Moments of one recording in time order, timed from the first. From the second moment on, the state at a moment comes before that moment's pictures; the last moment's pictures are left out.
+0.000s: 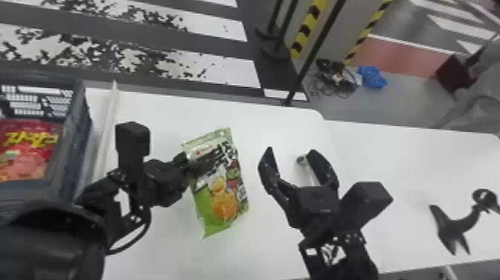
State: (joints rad) left arm 0.09 0.02 -0.37 -1.72 0.22 0.46 -0.39; right arm 0.70 -0.24 0.03 -2.25 -0.26 0.01 -0.15
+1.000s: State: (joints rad) left arm 0.30 0.07 -0.24 -2.10 -0.08 0.36 -0.21; right arm 0.70 -0.24 0.02 -2.25 -0.27 0.13 -0.13
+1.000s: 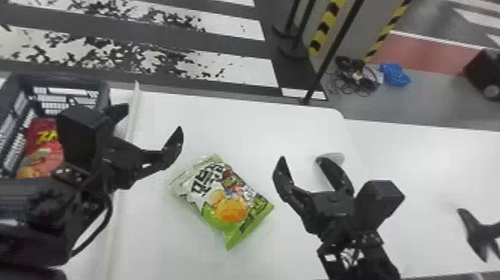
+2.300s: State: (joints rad) left arm 0.60 0.11 0.05 -2.24 0.06 0.10 -0.18; right arm 0.35 -0.13 -0.35 -1.97 -0.76 1.19 0.23
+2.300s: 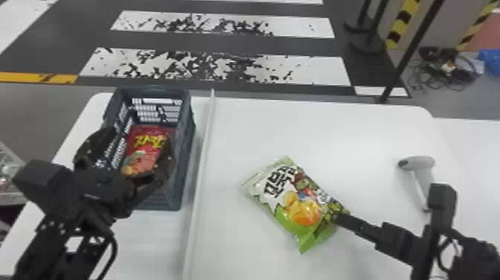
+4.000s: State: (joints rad) left arm 0.56 0.13 0.03 -2.18 0.08 0.11 -0.19; right arm 0.12 -0.14 -0.35 -1.64 -0.78 1.30 0.32
